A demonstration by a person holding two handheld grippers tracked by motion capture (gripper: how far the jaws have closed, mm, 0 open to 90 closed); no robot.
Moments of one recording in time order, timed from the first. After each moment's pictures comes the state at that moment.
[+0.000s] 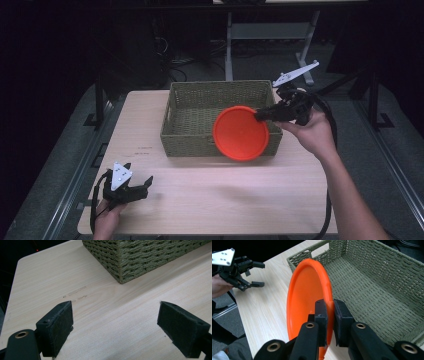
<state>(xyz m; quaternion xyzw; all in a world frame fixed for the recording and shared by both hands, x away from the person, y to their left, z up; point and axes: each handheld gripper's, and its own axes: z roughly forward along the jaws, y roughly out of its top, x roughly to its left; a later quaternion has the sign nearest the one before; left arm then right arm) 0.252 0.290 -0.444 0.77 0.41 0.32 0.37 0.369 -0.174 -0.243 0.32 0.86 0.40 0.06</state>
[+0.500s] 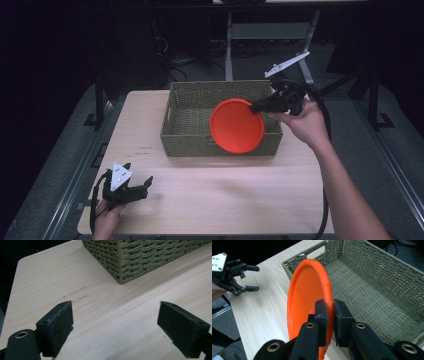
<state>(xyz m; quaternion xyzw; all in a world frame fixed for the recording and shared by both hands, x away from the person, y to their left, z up) 0.251 0.291 -0.443 0.77 0.42 0.32 0.37 0.387 -0.160 -0.232 0.32 0.86 0.38 0.06</state>
